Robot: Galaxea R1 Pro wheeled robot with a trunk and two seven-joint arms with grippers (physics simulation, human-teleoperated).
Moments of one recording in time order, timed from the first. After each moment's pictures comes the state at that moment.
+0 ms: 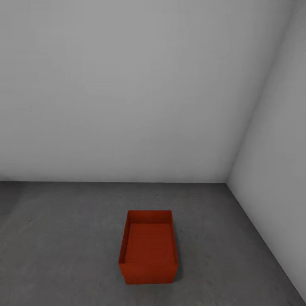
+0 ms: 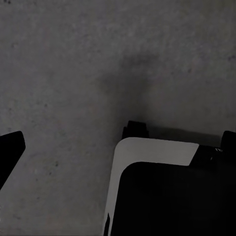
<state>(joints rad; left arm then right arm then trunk) -0.43 0.11 -0.09 0.00 0.22 0.09 -0.01 -0.24 0.06 0.57 0.03 -0.49 -0.06 0.03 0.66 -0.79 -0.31</state>
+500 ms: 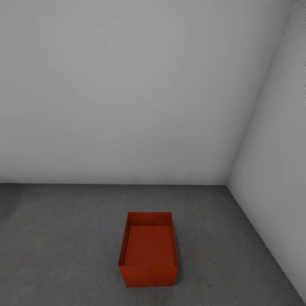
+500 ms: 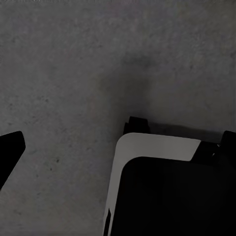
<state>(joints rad) -0.41 0.11 -0.09 0.00 0.23 0.10 -0.01 -0.24 0.06 0.56 0.03 -0.50 -0.06 0.03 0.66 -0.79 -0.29</state>
